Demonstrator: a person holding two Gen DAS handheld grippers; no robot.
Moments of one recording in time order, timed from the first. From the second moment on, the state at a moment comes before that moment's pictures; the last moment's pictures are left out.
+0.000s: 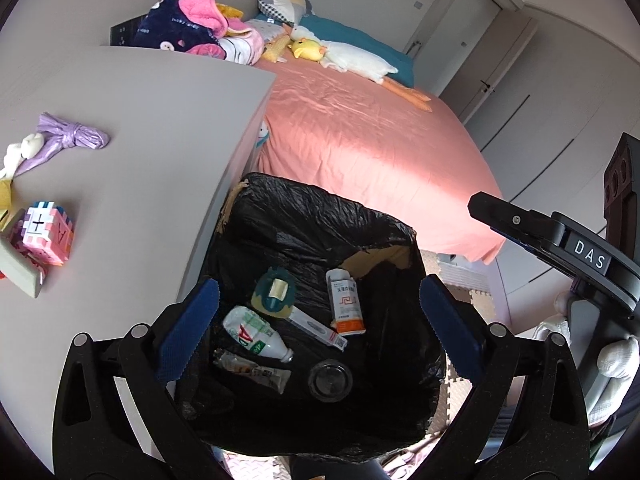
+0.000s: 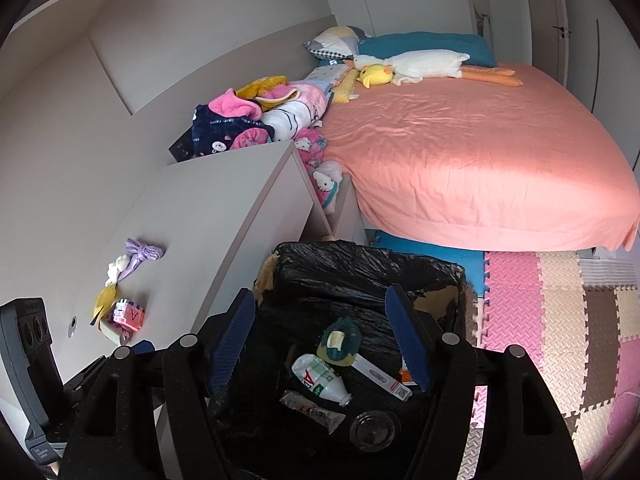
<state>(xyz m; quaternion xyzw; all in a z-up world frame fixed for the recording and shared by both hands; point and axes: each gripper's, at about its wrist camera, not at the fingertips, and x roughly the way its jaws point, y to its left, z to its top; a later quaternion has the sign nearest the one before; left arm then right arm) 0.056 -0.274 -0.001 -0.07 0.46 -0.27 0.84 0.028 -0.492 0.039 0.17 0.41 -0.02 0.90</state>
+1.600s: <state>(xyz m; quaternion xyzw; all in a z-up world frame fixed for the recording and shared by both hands) 0.076 -0.060 -0.021 -0.08 0.45 -0.09 0.88 0.103 -0.274 0.003 0.10 0.46 0.12 0.87</state>
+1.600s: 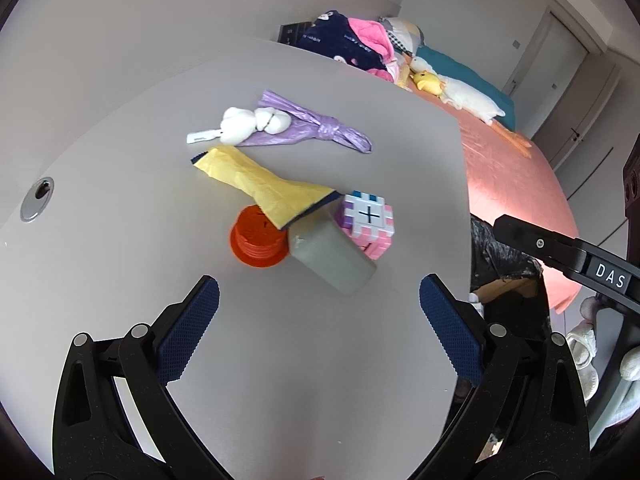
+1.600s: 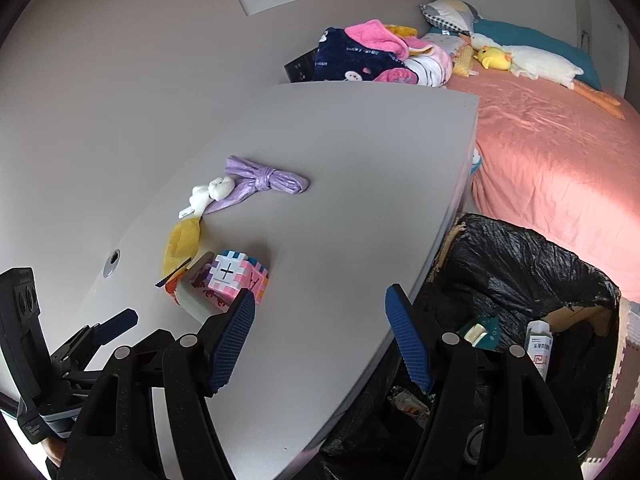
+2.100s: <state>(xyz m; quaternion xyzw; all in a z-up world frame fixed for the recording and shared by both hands) 0.103 -0.035 -0.052 -0.05 0.47 -0.07 0.88 0.122 -0.235 -0.010 0.09 0.49 0.14 0.86</state>
